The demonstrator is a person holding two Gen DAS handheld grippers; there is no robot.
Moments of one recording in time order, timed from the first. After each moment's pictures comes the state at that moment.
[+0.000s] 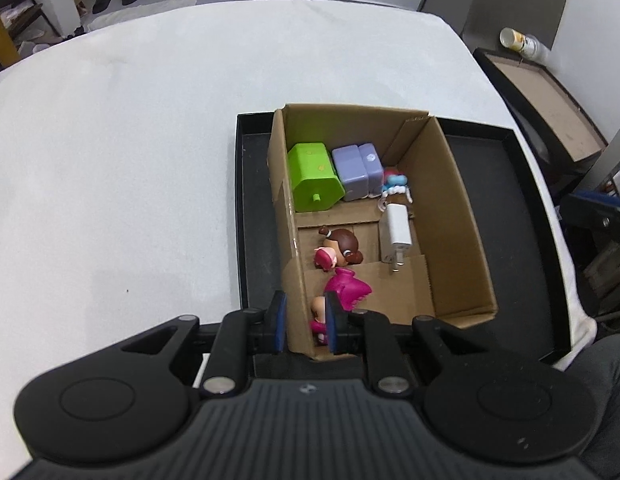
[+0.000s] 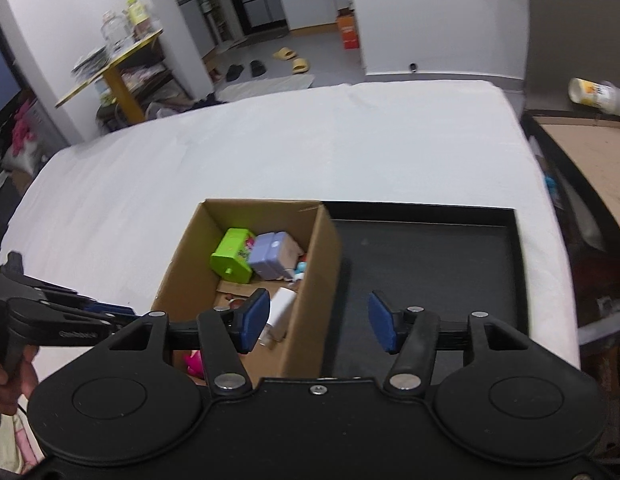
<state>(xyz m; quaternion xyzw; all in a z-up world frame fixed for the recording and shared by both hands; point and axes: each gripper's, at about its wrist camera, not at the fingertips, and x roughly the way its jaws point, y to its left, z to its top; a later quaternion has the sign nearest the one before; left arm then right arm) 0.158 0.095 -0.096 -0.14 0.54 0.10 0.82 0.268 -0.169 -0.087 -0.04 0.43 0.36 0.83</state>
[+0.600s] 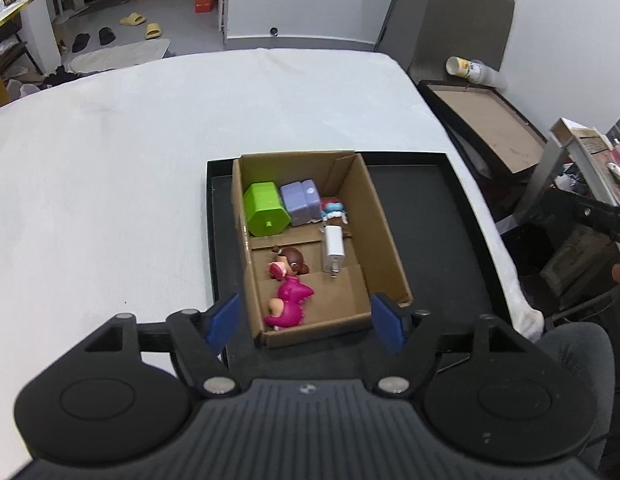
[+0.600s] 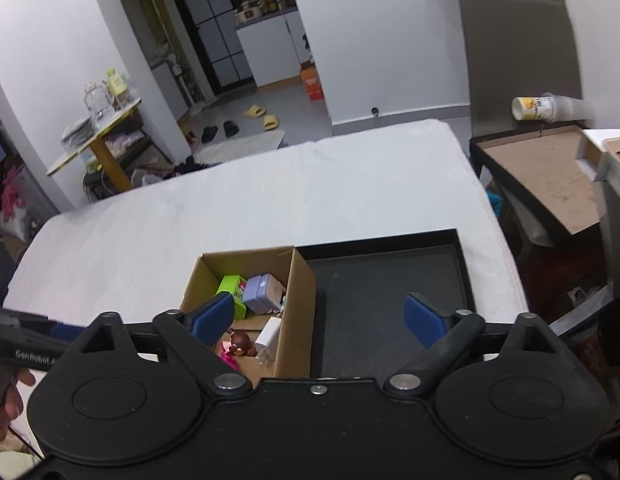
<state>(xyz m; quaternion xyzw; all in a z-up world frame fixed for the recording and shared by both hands) 0.118 0.062 -0.022 -0.13 0.49 0.06 0.86 0.240 -0.222 -0.046 0.03 0.38 0.32 0.87</state>
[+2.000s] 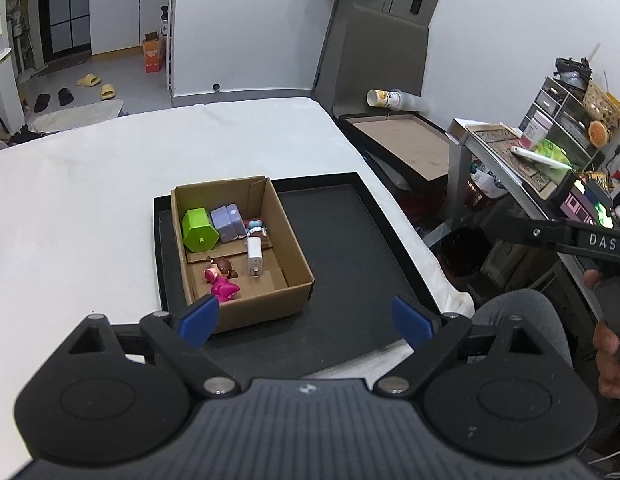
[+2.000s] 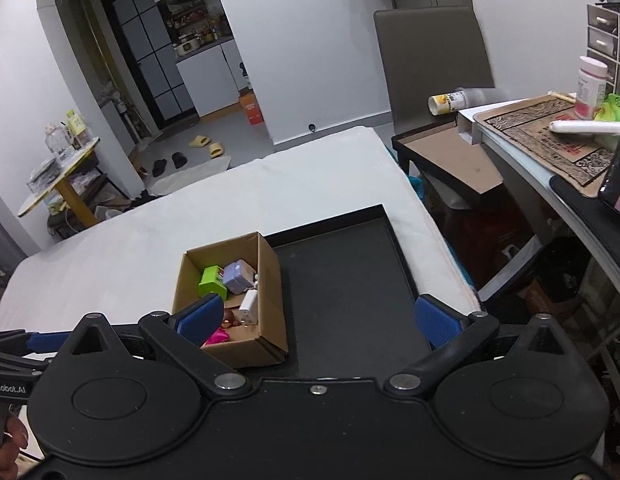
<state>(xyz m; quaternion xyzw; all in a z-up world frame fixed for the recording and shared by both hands) 0.037 -0.006 0.020 -0.10 0.41 -0.01 0.90 0.142 -0.280 -0.021 0.07 0.37 0.22 0.90</state>
